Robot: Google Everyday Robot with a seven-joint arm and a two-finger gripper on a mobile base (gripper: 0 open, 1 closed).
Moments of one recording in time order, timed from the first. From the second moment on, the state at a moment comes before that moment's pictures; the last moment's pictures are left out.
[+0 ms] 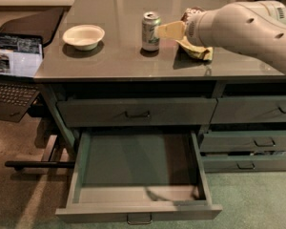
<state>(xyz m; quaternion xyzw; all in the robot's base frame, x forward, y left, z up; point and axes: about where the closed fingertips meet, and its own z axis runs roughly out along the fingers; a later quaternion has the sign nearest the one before) 0.722 -0.140 0.936 -0.06 0.85 0.12 0.51</state>
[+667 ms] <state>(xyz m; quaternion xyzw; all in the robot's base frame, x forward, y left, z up) 0.760 -0.171 0.921 -0.04 0.85 0.04 0.52</state>
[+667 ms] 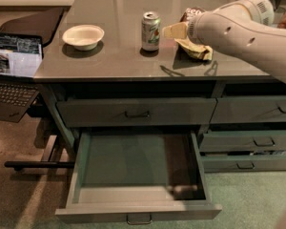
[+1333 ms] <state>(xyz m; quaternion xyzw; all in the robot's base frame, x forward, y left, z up) 0.793 -0.196 0.872 -0.03 0.88 0.00 0.47</state>
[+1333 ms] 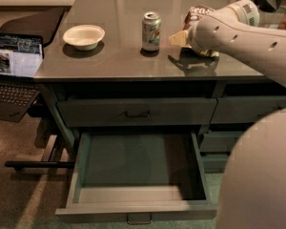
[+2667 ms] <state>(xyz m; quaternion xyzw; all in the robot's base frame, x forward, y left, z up) 0.794 -0.226 0.879 -0.01 0.89 0.00 0.45</state>
